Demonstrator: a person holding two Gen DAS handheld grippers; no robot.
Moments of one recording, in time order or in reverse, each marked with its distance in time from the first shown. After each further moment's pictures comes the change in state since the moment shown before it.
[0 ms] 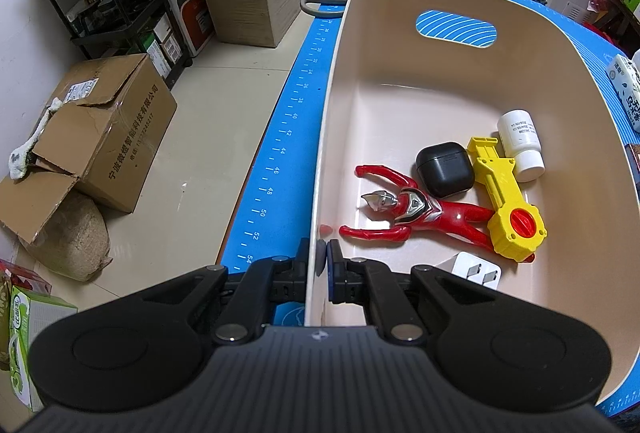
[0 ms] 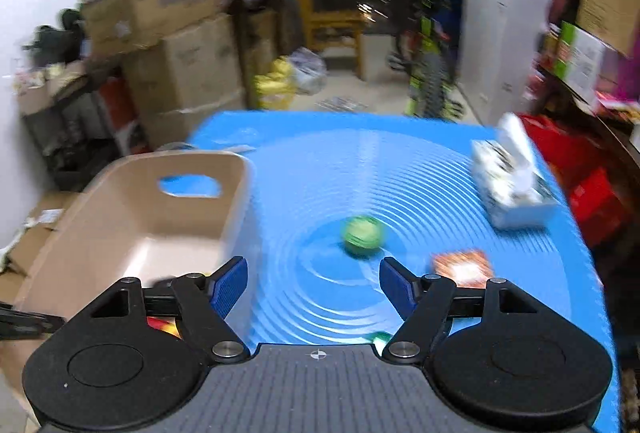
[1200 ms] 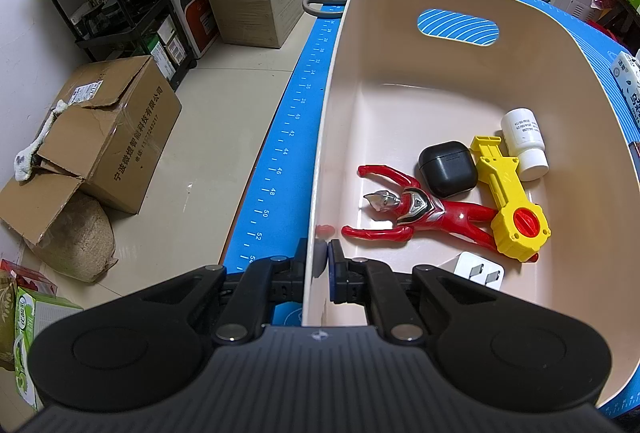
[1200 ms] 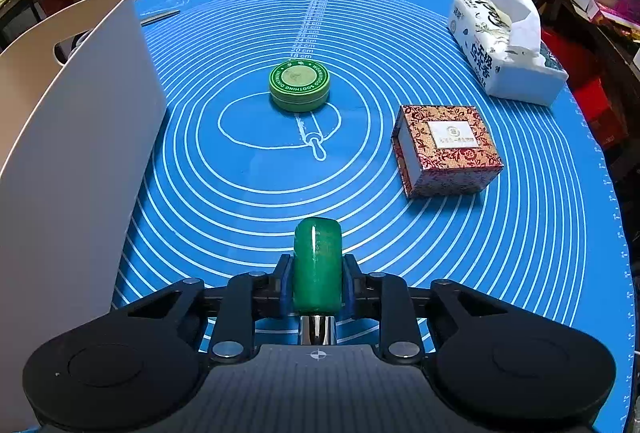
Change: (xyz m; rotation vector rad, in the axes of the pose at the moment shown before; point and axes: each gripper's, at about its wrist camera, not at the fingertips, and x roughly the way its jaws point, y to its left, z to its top) left arm -0.001 -0.004 -0.001 0.004 -0.001 0.021; right arm 0.088 -0.027 -0.053 0.011 0.287 -0.060
